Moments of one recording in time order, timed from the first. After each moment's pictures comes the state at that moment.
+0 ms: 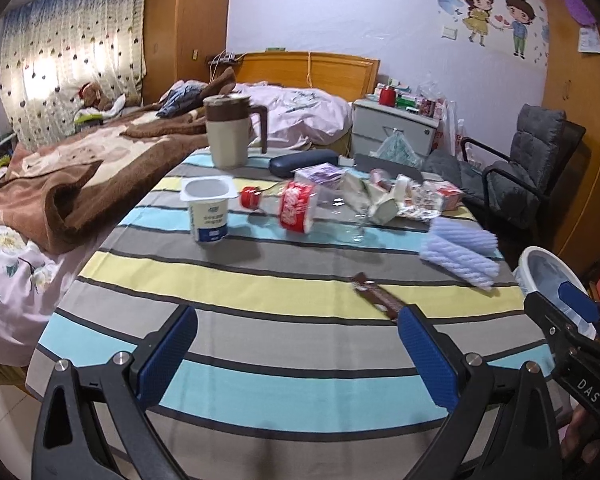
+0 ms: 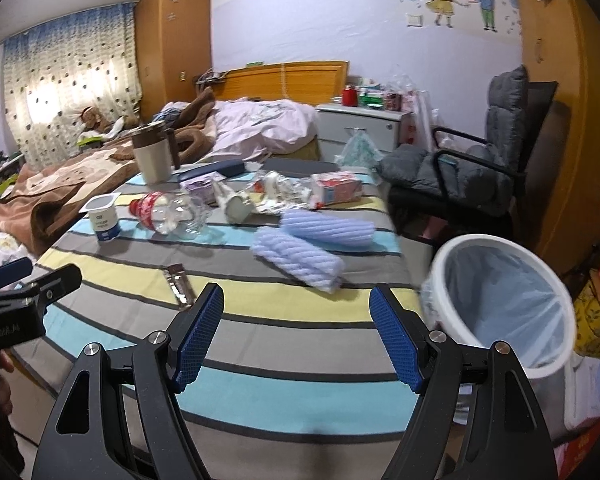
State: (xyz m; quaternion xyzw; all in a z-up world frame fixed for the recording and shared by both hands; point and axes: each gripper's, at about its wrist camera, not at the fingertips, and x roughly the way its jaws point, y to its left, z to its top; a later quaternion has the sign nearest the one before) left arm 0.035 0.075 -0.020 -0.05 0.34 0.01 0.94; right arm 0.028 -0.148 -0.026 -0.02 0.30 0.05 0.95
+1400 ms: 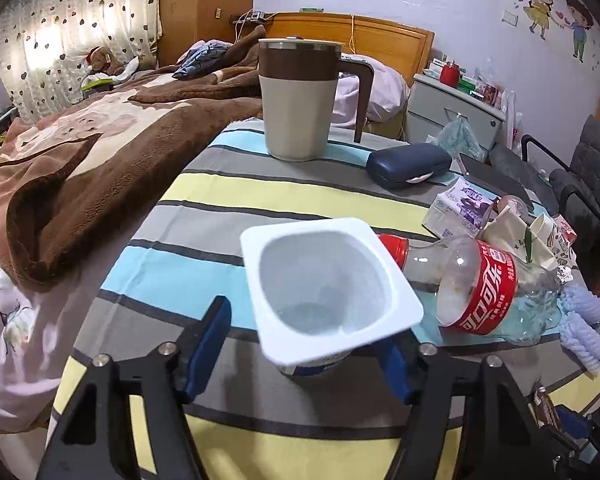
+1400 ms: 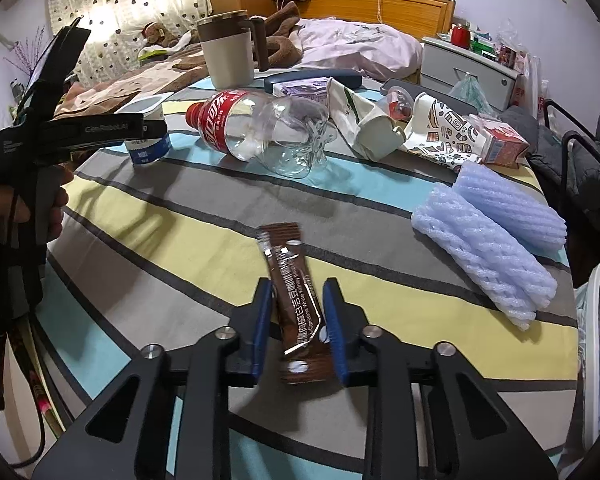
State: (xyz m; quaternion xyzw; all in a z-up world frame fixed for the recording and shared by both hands) left arm 0.197 0.173 -0.068 -0.07 0.40 0.04 0.91; right arm 0.097 -0.075 -0.077 -0.07 0.43 0.17 0.89
